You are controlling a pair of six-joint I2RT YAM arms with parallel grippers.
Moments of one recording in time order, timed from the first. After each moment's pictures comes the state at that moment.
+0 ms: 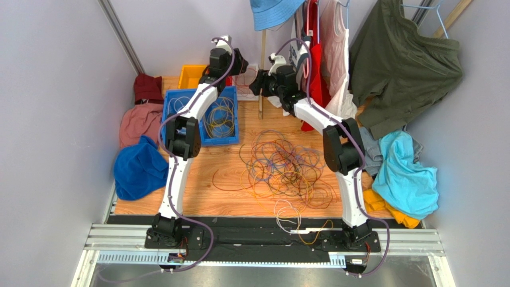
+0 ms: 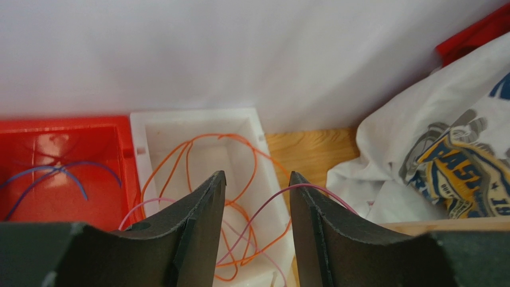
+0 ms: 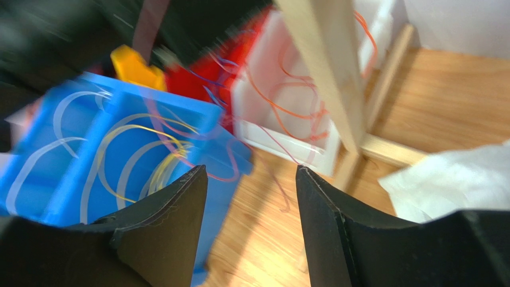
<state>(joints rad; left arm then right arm) -0.27 2.53 2.35 0.00 0.14 -0.40 0.45 2.24 1.84 0.13 -0.18 0.37</state>
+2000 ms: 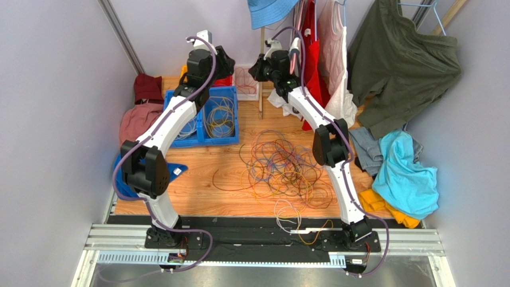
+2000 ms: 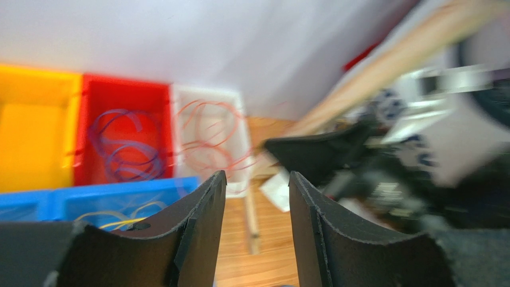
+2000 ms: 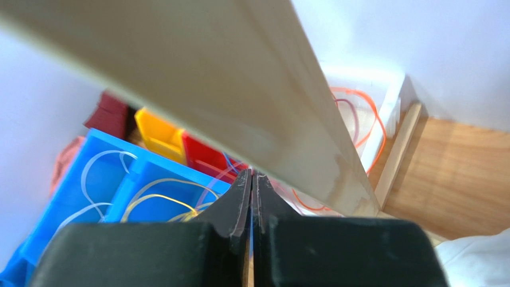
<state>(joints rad) -0.32 1.78 1.63 0.00 -0.05 -0.44 0.44 2.49 2.39 -0.10 -0.19 0.42</state>
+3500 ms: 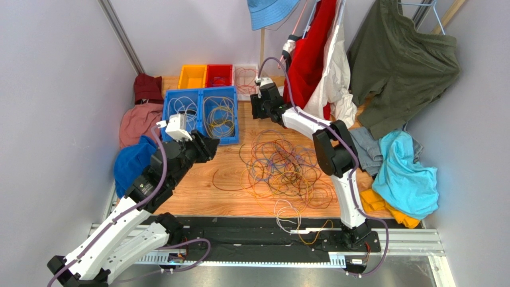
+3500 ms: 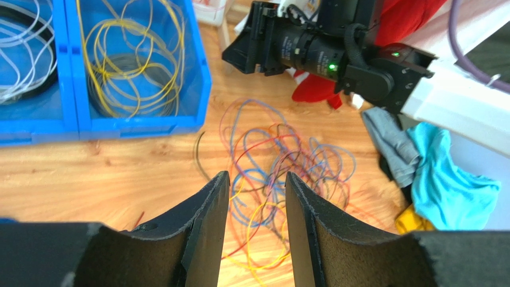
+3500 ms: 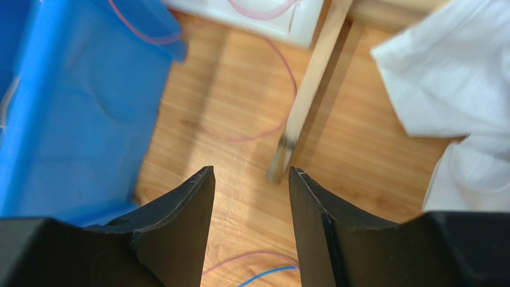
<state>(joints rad) -0.64 0.67 0.77 -0.31 -0.25 -0.60 0.55 2.25 1.78 -0.14 0.06 0.23</state>
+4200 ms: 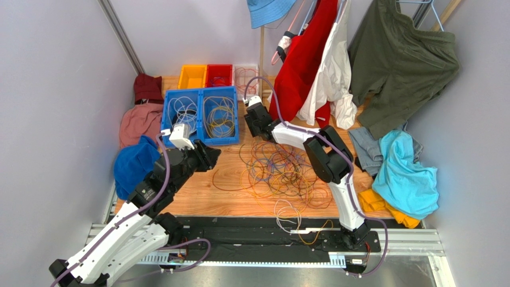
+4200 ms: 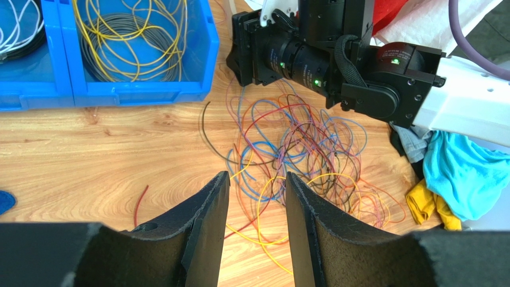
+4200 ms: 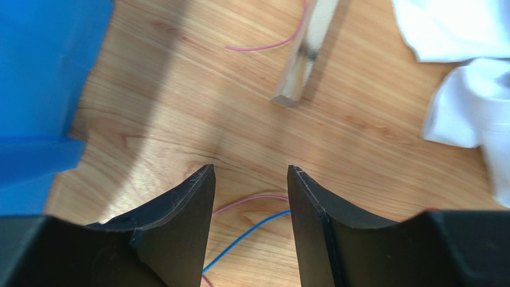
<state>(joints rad) -0.64 0.60 0.65 -0.33 -0.21 -0.62 0.69 2.22 1.58 -0.09 0.34 0.09</state>
